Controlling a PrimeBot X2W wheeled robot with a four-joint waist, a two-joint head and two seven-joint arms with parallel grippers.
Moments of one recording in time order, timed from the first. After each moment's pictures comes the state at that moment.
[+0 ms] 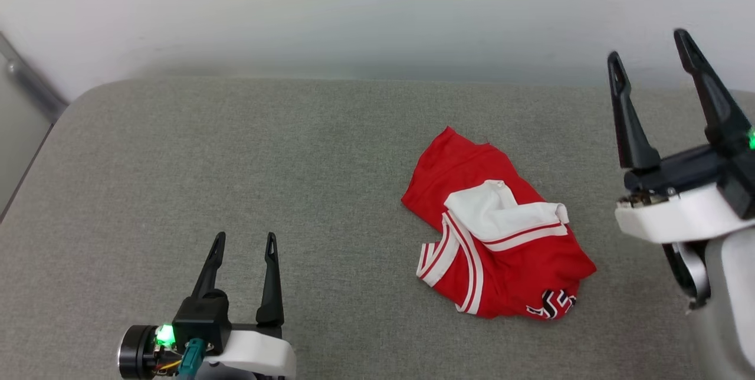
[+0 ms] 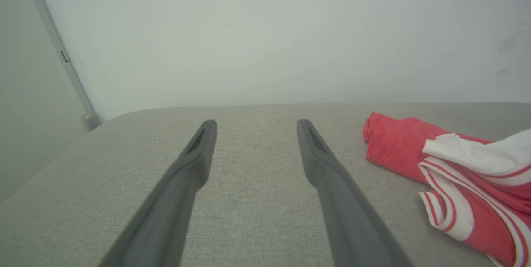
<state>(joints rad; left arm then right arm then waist) 0.01 0.06 -0.13 0.06 -0.06 0.11 -0.26 -0.36 -0.21 0.06 -0.05 0.02 0.13 -0.26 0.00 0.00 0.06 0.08</state>
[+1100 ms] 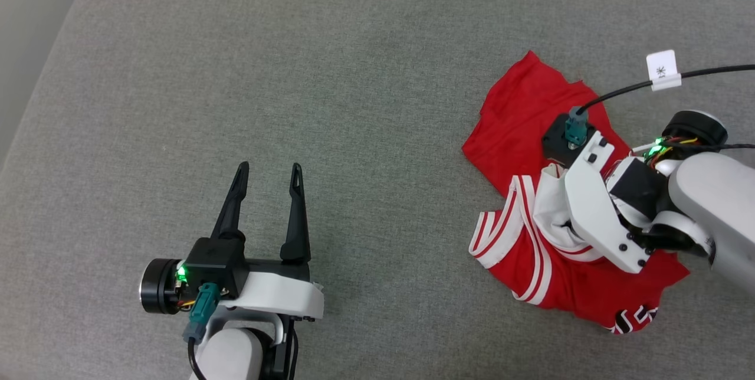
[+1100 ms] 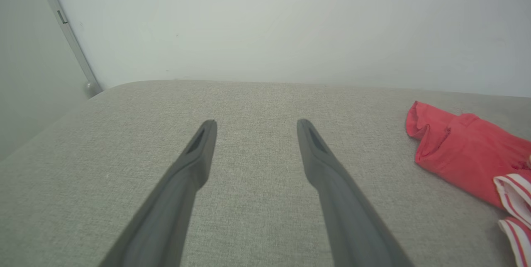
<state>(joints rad) -0.16 0.05 -0.21 0.04 -0.13 0.14 -0.26 -1.07 -0.72 1.27 0.21 0.92 0.13 0.86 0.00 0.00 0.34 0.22</state>
